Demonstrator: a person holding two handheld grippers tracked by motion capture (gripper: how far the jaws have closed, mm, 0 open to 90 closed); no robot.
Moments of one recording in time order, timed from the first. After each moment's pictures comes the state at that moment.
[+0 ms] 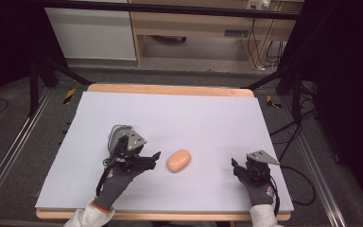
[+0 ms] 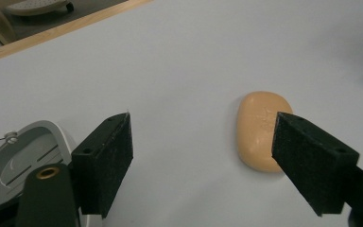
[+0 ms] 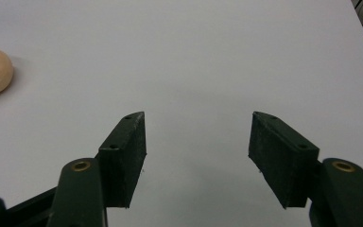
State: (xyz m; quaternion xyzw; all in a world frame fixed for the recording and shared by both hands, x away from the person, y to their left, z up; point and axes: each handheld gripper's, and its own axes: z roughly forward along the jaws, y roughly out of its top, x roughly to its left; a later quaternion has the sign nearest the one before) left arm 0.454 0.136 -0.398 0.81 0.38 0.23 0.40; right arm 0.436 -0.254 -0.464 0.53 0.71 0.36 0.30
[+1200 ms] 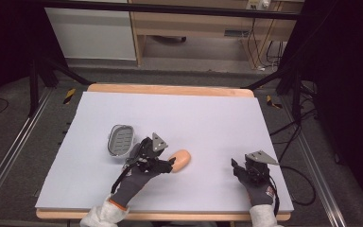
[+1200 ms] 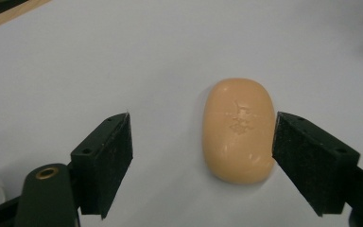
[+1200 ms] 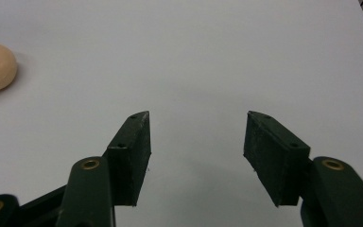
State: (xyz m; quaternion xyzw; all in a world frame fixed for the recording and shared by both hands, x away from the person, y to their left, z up) left arm 0.466 0.085 -0.421 0.85 0.34 0.20 0.35; right arm 0.435 -0.252 -0.465 0.53 0.71 0.36 0.29
